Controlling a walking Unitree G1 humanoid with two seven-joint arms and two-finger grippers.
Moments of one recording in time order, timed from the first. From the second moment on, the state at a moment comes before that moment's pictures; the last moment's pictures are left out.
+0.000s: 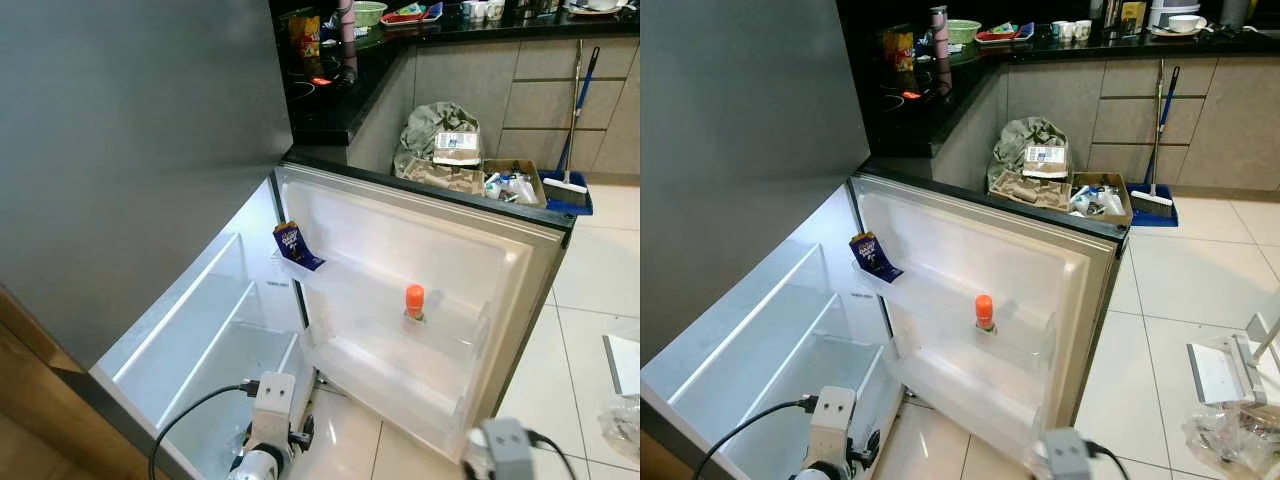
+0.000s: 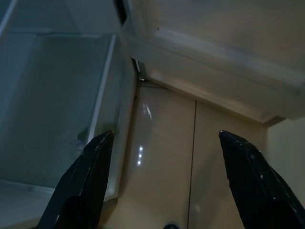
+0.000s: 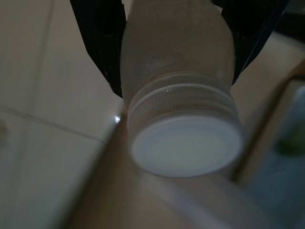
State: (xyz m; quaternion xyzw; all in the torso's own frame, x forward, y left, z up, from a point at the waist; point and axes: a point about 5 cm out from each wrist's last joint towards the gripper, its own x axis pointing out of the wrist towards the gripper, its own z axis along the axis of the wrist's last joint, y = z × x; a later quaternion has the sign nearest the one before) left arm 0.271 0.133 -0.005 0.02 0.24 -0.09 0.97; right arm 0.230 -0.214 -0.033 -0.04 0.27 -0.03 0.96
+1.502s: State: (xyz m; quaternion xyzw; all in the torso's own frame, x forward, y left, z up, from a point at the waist) left arm 0.279 0.100 0.030 0.03 0.15 -0.34 0.93; right arm 0.260 -0.150 0.027 -0.10 0.13 0.33 0.93
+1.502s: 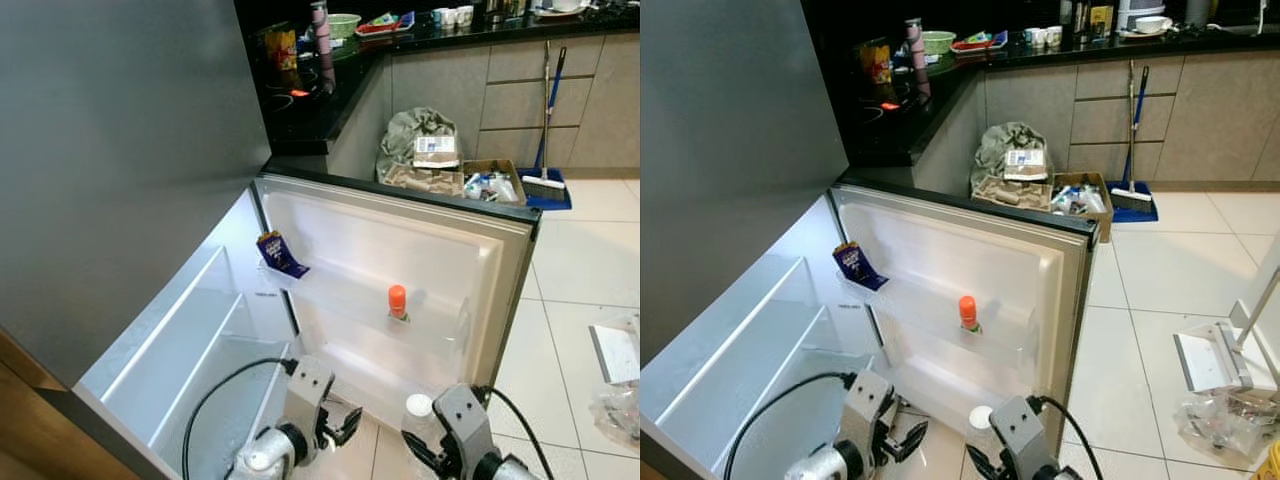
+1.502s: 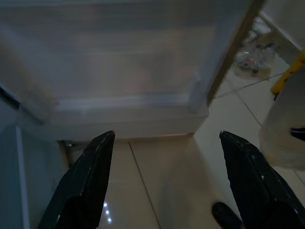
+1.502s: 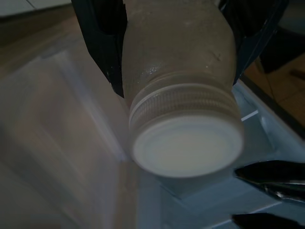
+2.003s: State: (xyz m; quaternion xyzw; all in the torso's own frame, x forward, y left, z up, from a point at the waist) left arm 0.256 0.090 0.032 0.01 0.13 -0.44 0.89; right arm 0.269 -0.146 0.046 -0.05 0.09 0.31 0.94
